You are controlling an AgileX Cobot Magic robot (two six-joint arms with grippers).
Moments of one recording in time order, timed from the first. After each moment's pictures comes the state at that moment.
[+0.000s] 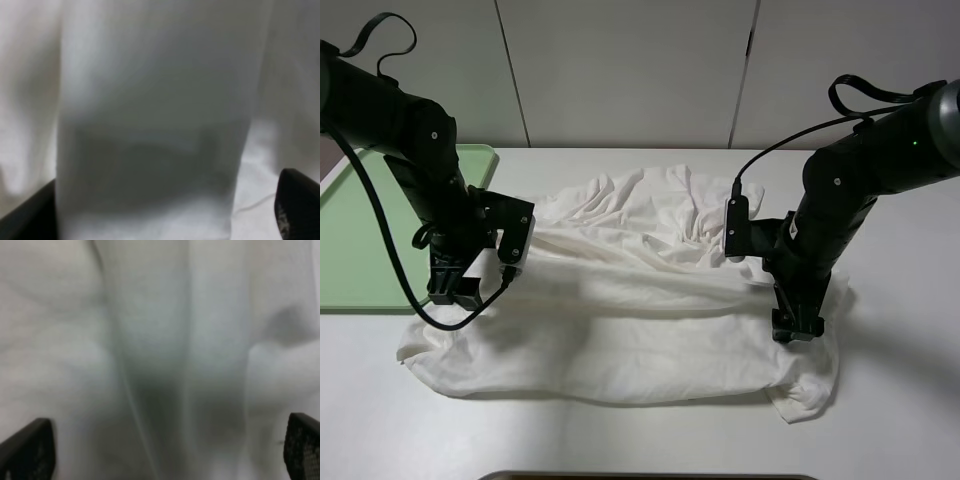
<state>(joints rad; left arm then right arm) -0.35 1.91 -1.01 0.10 0.56 1.17 0.42 1.87 -0.86 -0.14 0.51 -0.80</state>
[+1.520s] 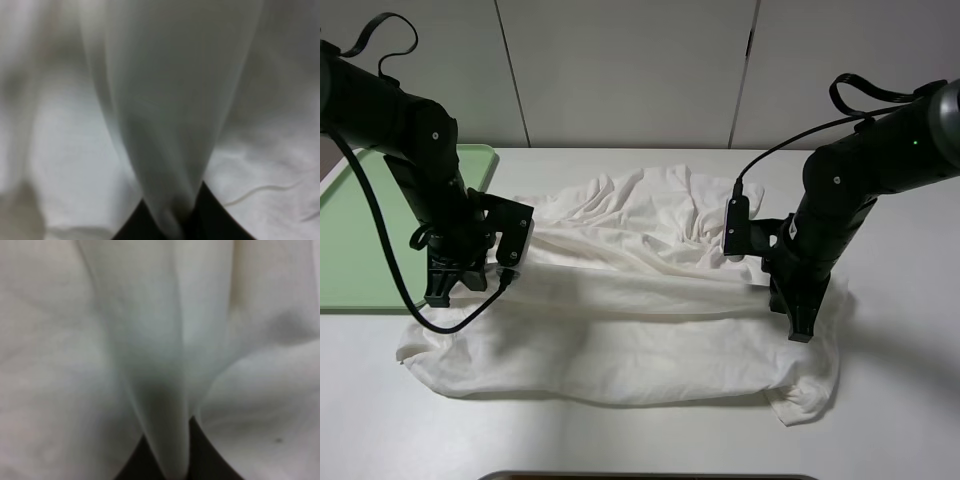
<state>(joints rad) -0.35 1.91 -1.01 0.10 0.60 1.17 0.42 1.87 -0.86 -0.11 0.52 -0.80</state>
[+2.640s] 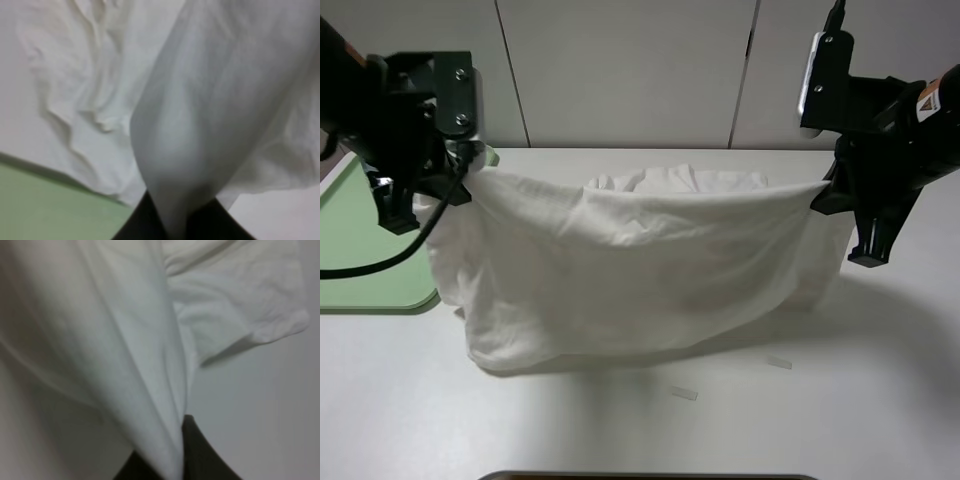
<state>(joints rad) -0.35 1.47 -1.02 -0.08 0.70 1.06 0.42 1.33 -0.86 -0.08 0.66 -0.78</state>
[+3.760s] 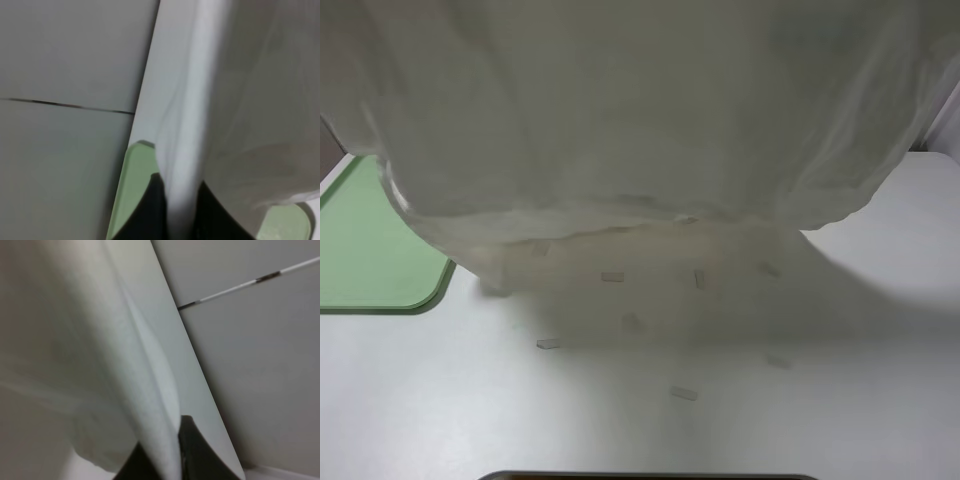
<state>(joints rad) -0.35 1.17 -1.51 0.01 1.07 1.05 0.42 1.20 -1.40 -0.13 1.05 -0.78</state>
